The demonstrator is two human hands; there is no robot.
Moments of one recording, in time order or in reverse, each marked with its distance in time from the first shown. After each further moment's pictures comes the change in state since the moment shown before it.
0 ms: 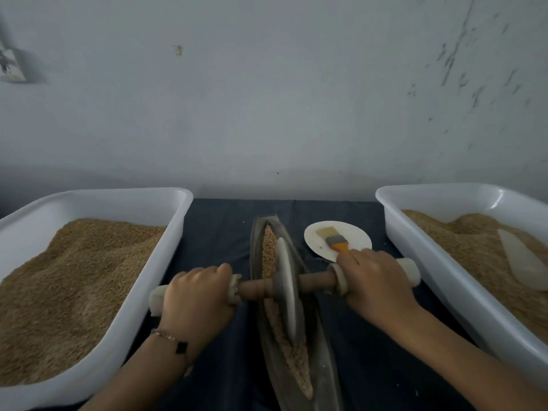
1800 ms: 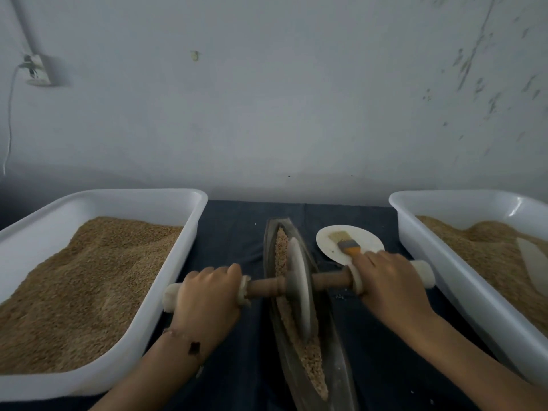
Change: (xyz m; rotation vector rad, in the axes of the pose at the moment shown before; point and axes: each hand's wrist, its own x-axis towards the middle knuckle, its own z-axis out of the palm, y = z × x) left_hand 0.000 -0.003 -0.009 0.041 -0.123 -0.078; right_hand 0.002 0.001 0.000 -0.040 -0.054 0.061
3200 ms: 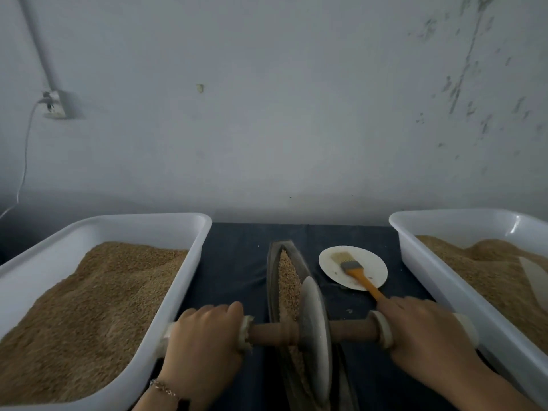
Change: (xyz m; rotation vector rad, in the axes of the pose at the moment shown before) left_hand -0.025 0.006 -0.028 -0.029 -0.100 -0.013; right_hand -0.029 0.012 -0.023 0.012 -0.348 0.063
